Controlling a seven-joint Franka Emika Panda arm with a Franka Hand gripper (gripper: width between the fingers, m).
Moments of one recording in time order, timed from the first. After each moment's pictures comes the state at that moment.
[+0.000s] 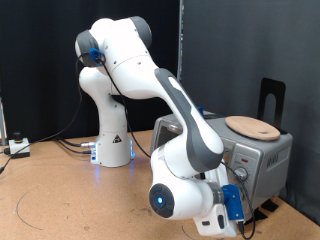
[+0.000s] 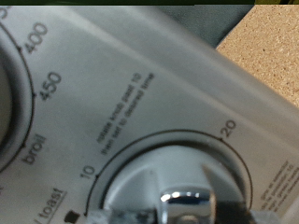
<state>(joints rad) -0.38 0.79 0.44 -1.77 0.85 1.83 -0.62</state>
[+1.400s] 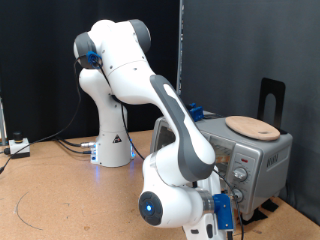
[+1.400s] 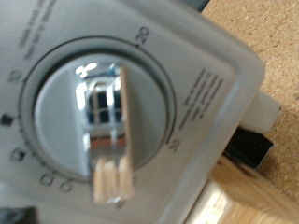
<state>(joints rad) -0.38 0.81 0.39 -1.77 0.85 1.82 -0.61</state>
